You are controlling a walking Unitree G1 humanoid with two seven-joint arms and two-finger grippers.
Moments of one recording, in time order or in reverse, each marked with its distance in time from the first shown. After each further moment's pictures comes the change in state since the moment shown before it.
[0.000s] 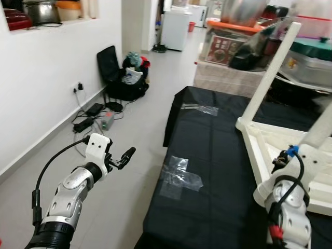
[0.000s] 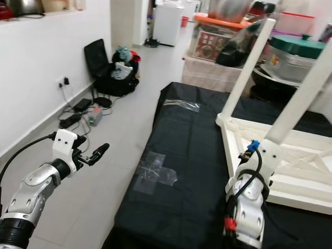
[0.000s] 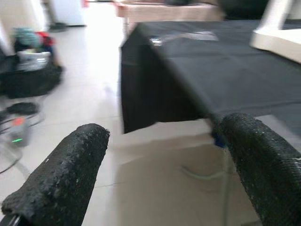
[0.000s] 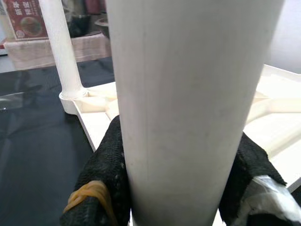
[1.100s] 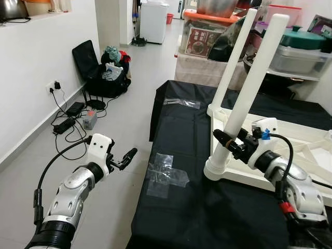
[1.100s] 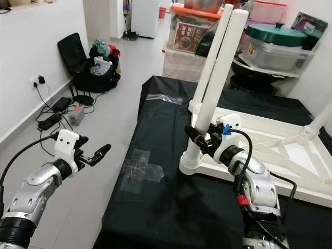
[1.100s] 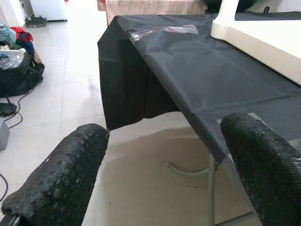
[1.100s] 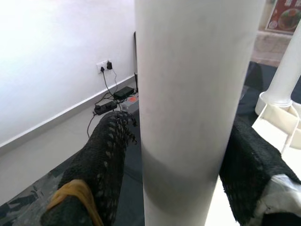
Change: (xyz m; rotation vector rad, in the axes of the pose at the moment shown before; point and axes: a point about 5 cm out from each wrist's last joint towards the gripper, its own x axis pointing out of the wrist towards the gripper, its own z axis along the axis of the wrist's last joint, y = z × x) left arm -0.002 0.002 -0.004 -0.003 0.008 0.003; right arm 0.024 0.052 0.024 -0.089 -0.001 1.164
